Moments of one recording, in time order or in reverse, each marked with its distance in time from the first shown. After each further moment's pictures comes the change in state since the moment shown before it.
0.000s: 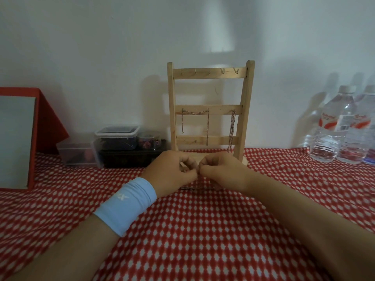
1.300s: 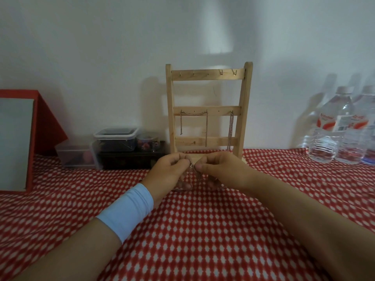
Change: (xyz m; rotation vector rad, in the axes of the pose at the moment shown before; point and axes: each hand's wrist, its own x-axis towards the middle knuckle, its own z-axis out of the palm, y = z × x) left_hand -0.001 -0.003 0.013 -0.632 0.054 -0.304; right_hand 0.002 0.003 -0.005 0.069 0.015 0.001
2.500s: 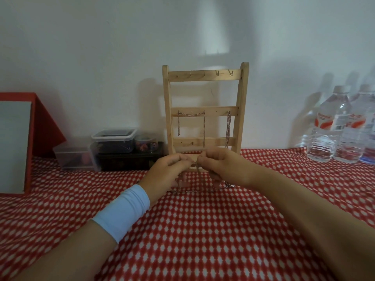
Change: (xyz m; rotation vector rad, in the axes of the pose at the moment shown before) left_hand 0.001 -0.001 -0.003 -0.010 -0.064 0.035; right_hand 0.000 -0.003 -0.014 -0.066 -0.088 -0.096
